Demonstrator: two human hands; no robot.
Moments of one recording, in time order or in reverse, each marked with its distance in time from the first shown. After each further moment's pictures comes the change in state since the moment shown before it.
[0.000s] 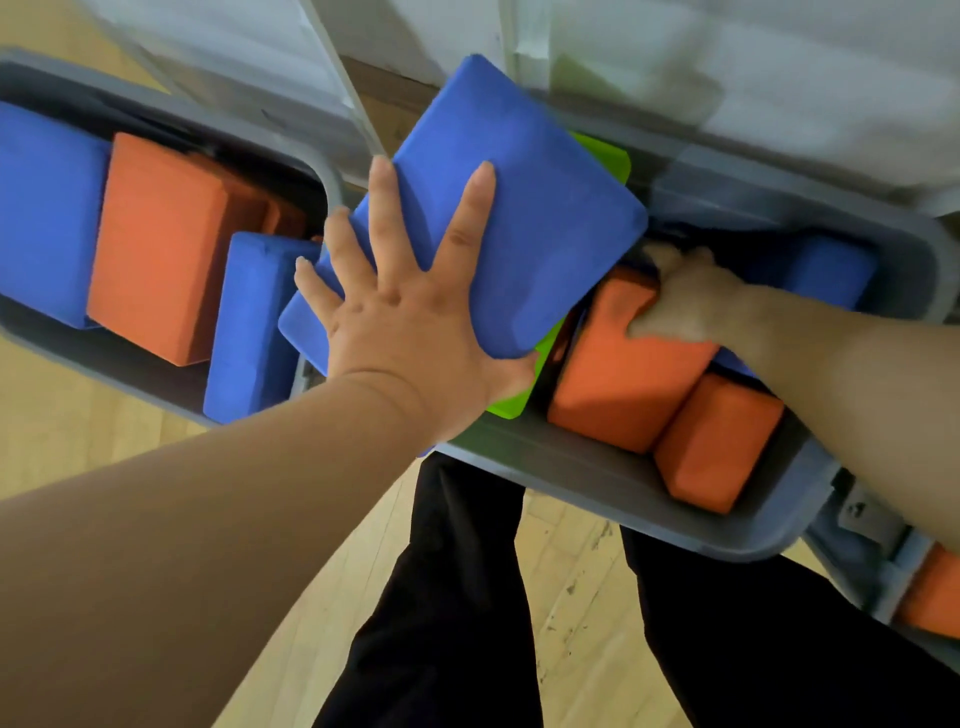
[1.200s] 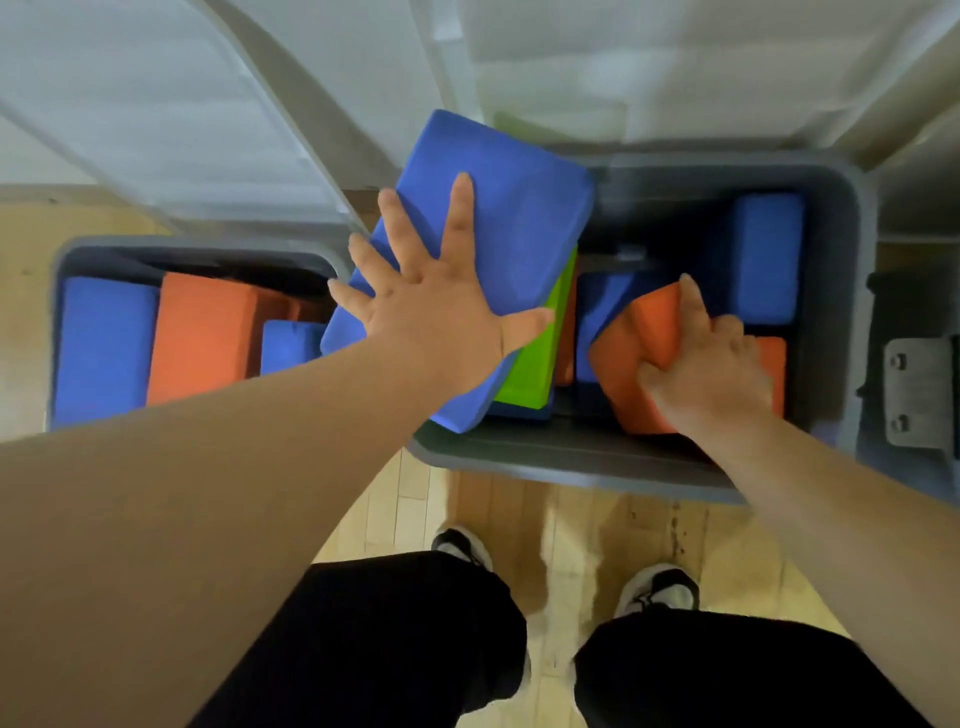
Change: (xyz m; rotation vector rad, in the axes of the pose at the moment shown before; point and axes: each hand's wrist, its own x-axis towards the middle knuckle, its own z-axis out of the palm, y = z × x) left_hand 0.006 -0.001 -0.003 0.108 -0.015 0.117; right_hand -0.118 -0.010 0.090 0.303 0.506 0.292
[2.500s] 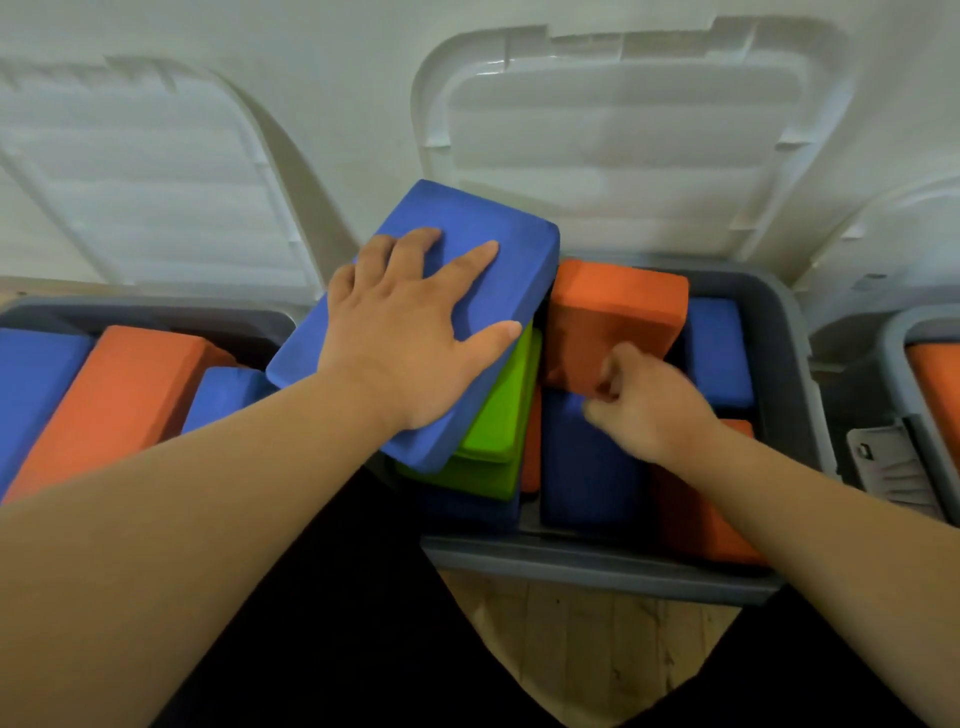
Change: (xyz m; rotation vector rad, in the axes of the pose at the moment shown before) left_hand 0.004 -0.021 0.035 -0.029 0.525 0.360; right_hand 0.039 -0.005 0.014 0.154 0.244 -0.379
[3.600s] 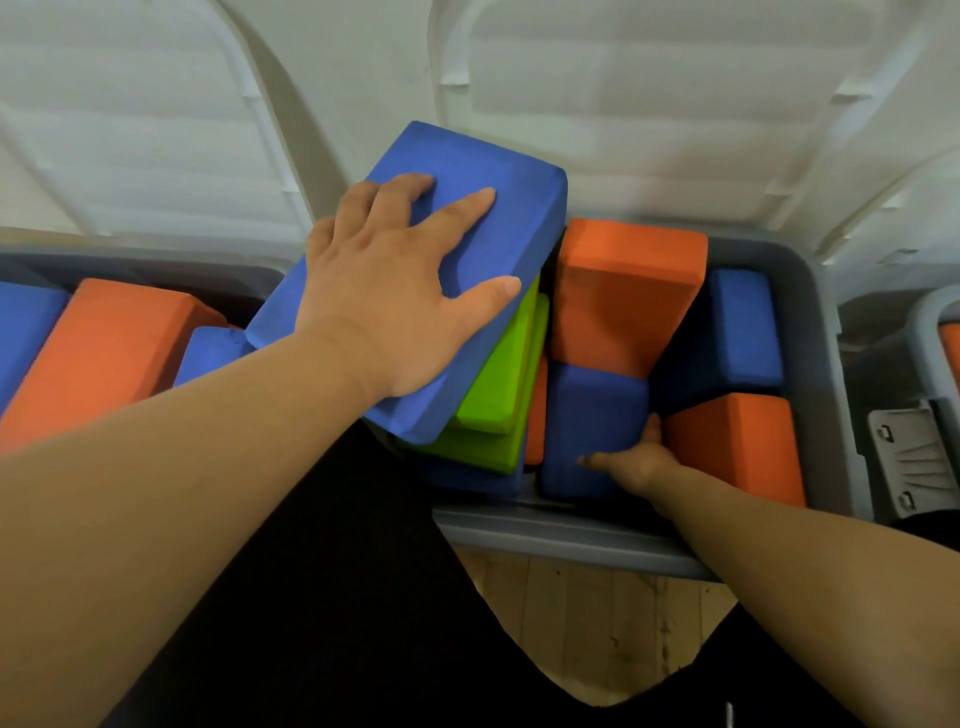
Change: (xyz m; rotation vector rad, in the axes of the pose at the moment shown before) left_hand -0.002 -0.023 -0.002 -0.116 0.016 -0.023; right_hand -0.011 0.081 0.133 0.373 -0.222 0.672
